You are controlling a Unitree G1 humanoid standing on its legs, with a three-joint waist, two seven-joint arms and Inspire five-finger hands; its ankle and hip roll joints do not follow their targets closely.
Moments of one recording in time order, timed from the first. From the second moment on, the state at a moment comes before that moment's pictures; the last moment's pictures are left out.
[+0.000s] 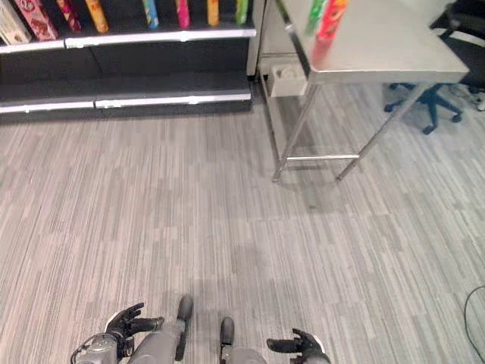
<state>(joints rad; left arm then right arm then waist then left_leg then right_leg) -0.12 0.19 -0.10 1.21 -0.27 -0.09 0.05 -0.12 -0.29 0.15 1.25 0.25 -0.03 -0.09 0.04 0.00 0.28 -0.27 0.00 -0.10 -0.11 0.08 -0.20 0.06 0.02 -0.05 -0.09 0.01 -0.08</state>
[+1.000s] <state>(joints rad) -0.02 0.18 -0.17 1.28 -0.16 -0.06 0.05 0.00 -0.27 0.07 1.28 0.22 -0.02 -0.07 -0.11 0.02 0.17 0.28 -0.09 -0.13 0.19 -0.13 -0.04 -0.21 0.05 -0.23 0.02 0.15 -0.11</state>
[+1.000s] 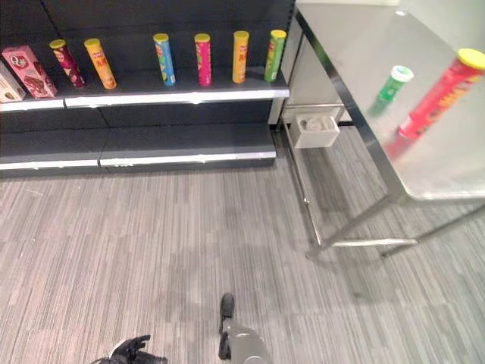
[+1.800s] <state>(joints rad) -0.01 0.26 -0.11 1.28 -0.20 -0.08 0.06 -0.02 -0.25 0.15 1.27 0.21 -0.04 -0.06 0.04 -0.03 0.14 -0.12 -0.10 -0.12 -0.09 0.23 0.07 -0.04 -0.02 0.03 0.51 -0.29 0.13</state>
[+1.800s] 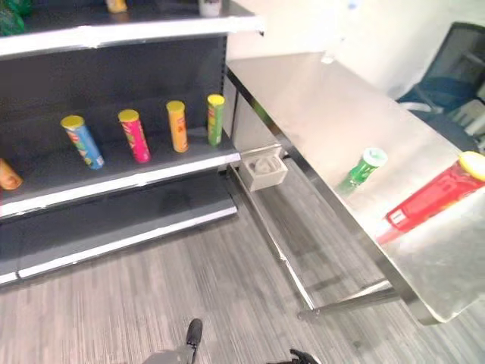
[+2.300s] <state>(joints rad) -0.02 0.26 -0.14 1.22 -0.20 -0.08 0.08 -0.01 -0.27 0.12 1.28 0.20 -0.04 -0.08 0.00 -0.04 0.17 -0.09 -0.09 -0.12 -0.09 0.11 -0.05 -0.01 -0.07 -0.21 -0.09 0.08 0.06</state>
